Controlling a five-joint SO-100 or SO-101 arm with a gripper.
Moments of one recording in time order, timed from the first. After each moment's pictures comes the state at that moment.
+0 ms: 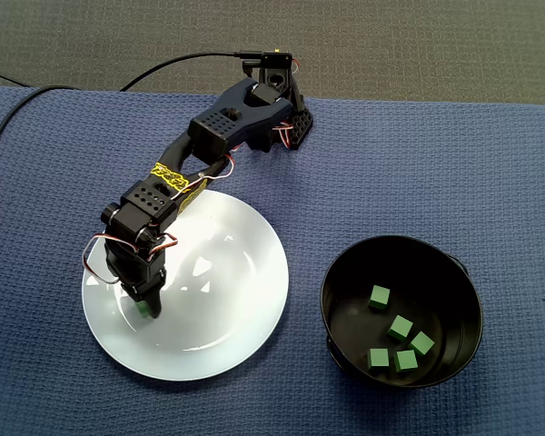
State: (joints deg) arm 33.9 23.6 12.2 86.8 -63.6
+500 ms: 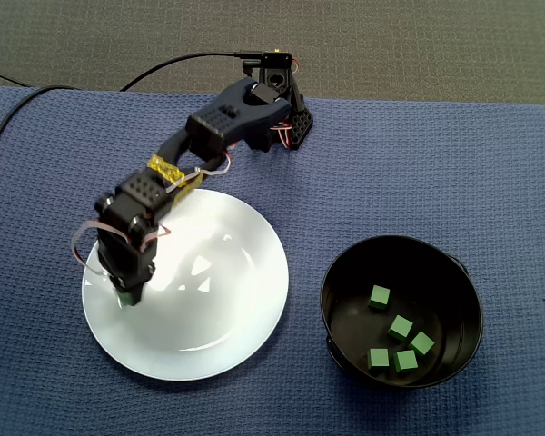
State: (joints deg) arm 36.2 30.0 13.8 84.7 -56.8
